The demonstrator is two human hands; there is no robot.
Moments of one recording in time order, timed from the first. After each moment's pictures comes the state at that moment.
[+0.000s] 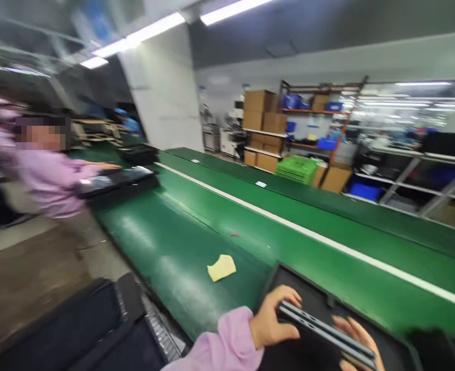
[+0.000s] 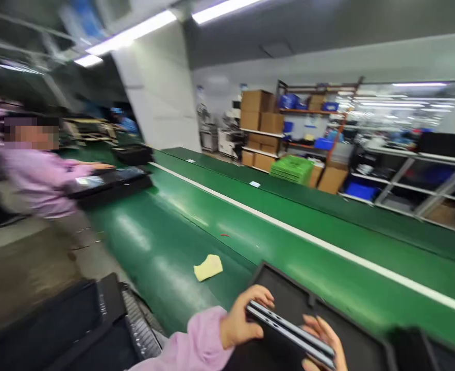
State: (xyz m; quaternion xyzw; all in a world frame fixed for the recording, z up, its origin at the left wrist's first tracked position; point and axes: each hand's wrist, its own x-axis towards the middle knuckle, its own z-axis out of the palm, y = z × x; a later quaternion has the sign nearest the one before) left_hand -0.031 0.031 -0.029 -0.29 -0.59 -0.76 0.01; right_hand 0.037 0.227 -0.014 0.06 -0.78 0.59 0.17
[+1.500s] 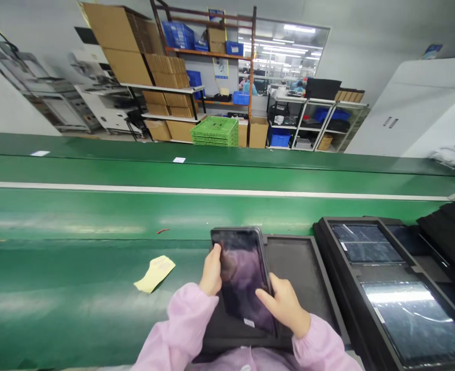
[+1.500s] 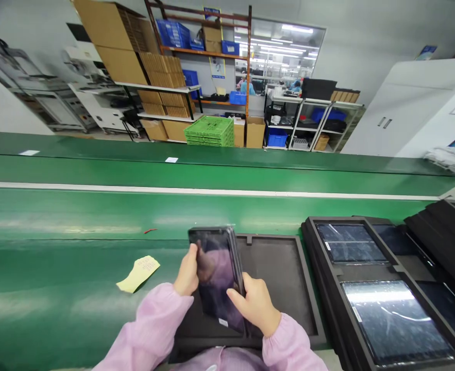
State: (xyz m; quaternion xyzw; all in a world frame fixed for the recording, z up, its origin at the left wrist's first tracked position) left_hand -0.075 0.068 -0.076 0.07 -0.66 -0.74 -0.10; right_hand 0.069 0.205 -0.016 -0.09 -0.89 0.44 0.08
